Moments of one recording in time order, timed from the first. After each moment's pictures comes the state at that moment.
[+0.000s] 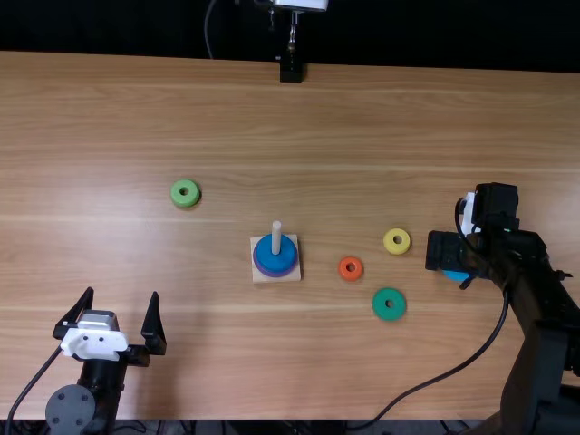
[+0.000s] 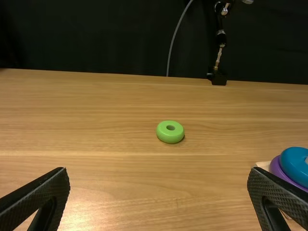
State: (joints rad) left arm -0.08 0.01 0.03 -0.10 0.01 -0.11; right arm -0.15 1.80 1.06 -0.52 0.10 -0.06
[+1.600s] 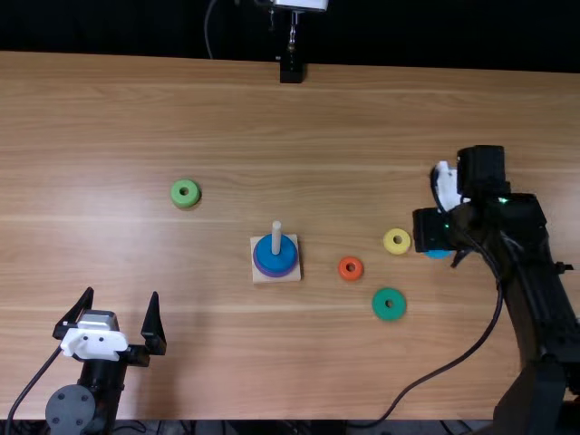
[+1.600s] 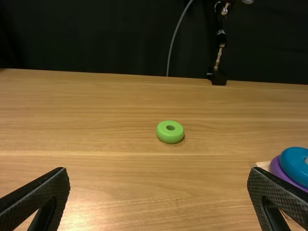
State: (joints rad) left arm -0.08 0.01 0.03 -0.10 0.01 -0.11; right arm 0.02 1.72 1.35 -0.89 -0.02 -0.12
